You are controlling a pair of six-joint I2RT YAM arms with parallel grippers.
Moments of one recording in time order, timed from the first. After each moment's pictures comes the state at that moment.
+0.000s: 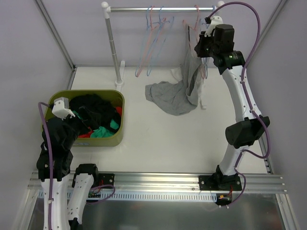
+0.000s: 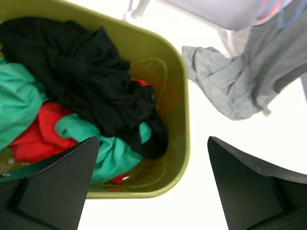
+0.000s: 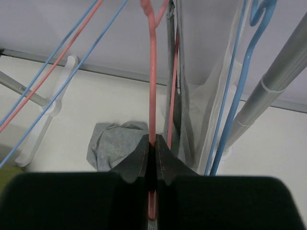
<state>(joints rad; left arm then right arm) 0.05 0.46 0.95 -0.81 0.11 -0.40 0.24 1.86 2.16 -0.64 -0.07 0.07</state>
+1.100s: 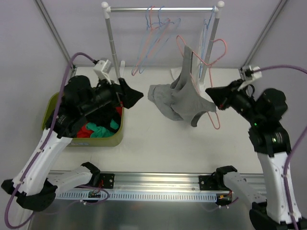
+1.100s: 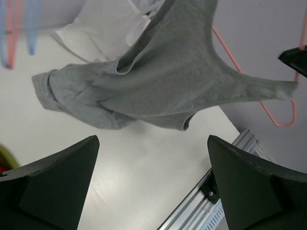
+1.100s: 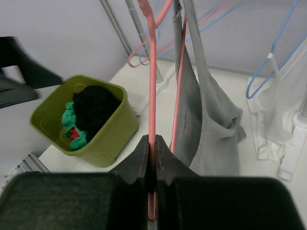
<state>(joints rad) -0.51 0.98 1.39 -0.57 0.26 -0.43 0.21 0.89 1.35 -0.53 -0.44 0.29</state>
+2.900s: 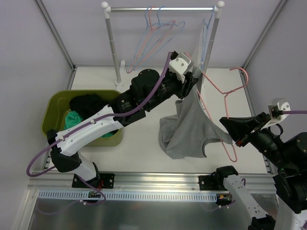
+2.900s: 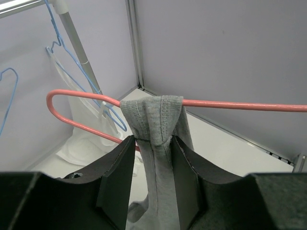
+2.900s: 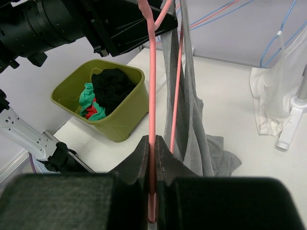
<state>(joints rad) -1.11 1.55 1.81 -0.18 -0.22 0.06 0.21 0.58 1.51 -0.93 -0.45 0.27</state>
